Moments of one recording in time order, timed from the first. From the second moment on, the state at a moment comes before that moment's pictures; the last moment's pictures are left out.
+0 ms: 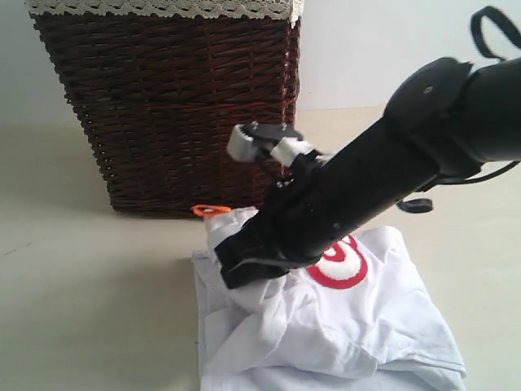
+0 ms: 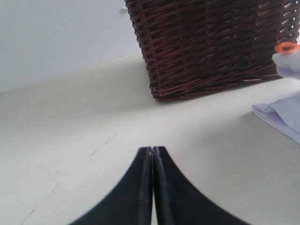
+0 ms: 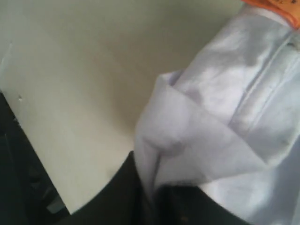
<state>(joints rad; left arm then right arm) -0.09 0.01 0.00 -0.32 0.37 0.48 0.60 1.71 -0.99 0.95 0.73 -0.76</state>
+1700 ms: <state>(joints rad) -0.09 0.01 0.00 -0.32 0.37 0.48 0.69 1.47 -0.99 0.47 0.50 -0.59</state>
